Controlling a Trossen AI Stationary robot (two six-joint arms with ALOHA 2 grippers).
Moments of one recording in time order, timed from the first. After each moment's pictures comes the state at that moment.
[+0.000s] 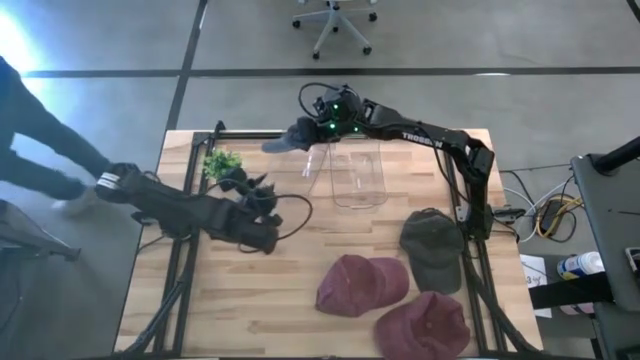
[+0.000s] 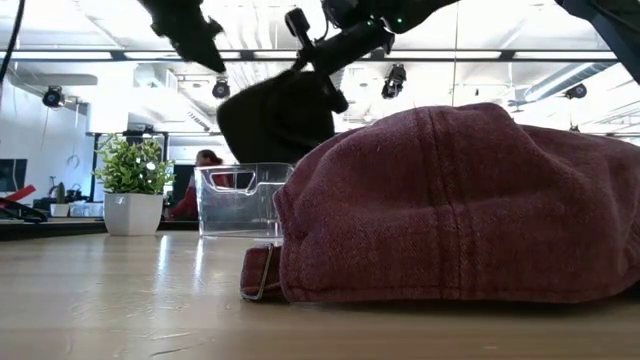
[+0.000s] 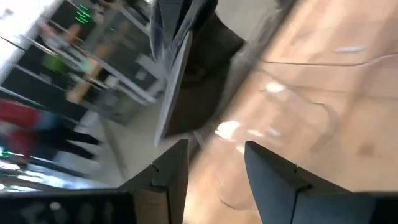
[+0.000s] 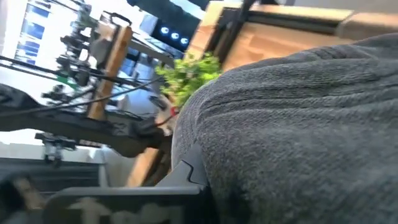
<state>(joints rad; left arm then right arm) -0.32 1.37 1.19 -1.13 -1.15 -0.62 -0.44 1.97 1.83 -0.37 -0.31 0.91</state>
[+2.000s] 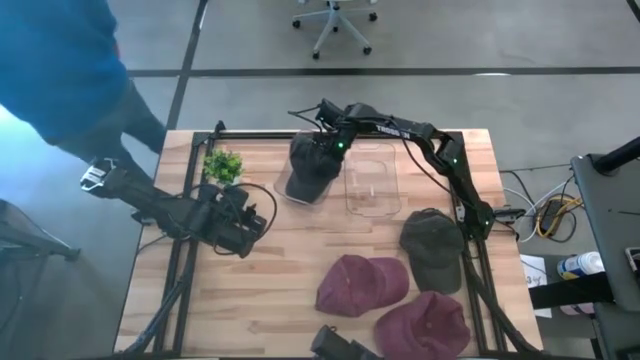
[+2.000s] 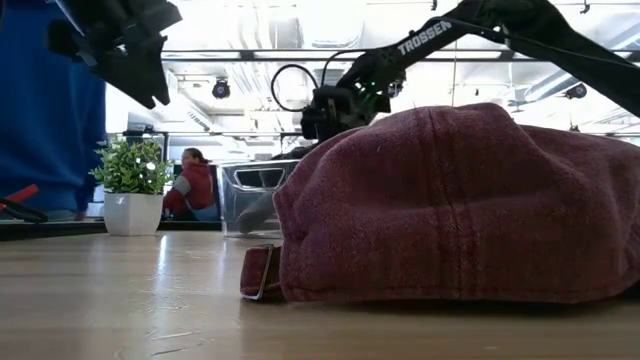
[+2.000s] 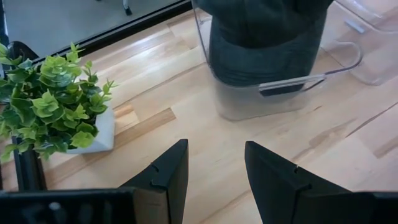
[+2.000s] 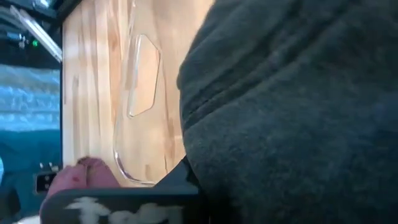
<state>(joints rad) -0.39 1.20 1.01 -1.20 -0.79 -1.38 -0.55 2.27 1.99 -0.97 -0.76 -0.08</state>
